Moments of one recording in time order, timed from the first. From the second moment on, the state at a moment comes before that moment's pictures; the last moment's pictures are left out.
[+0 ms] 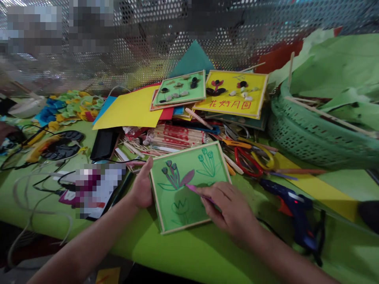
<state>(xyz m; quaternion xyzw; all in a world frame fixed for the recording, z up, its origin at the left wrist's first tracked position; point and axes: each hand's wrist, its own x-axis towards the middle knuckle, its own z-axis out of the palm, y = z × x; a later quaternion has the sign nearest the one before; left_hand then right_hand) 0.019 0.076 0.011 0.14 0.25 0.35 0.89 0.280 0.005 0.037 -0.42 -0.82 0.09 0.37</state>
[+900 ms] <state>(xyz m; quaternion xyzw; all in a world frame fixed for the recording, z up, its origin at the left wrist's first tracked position) 0.021 0.076 0.015 0.12 0.27 0.36 0.88 0.276 0.002 0.037 -0.42 -0.83 0.09 0.36</state>
